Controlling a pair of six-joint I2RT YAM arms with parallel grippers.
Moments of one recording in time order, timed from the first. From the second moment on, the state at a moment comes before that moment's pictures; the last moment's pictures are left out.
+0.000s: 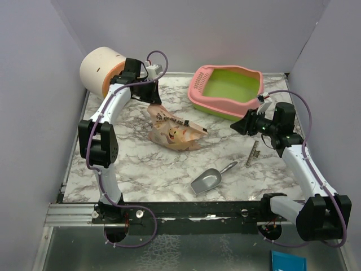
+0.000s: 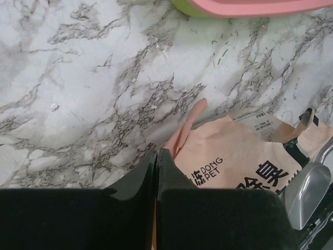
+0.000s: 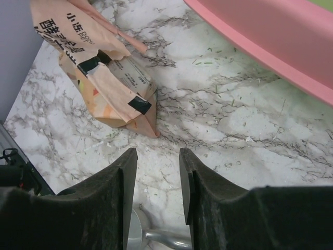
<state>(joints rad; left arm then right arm) -0.18 1.95 1.81 -0.79 0.56 0.08 0.03 1.10 0.78 -0.16 -0.68 0.21</state>
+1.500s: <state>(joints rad) -0.09 1.20 0.50 1.20 0.72 -0.10 0.35 1.69 1.33 -0.31 -0.91 0.03</state>
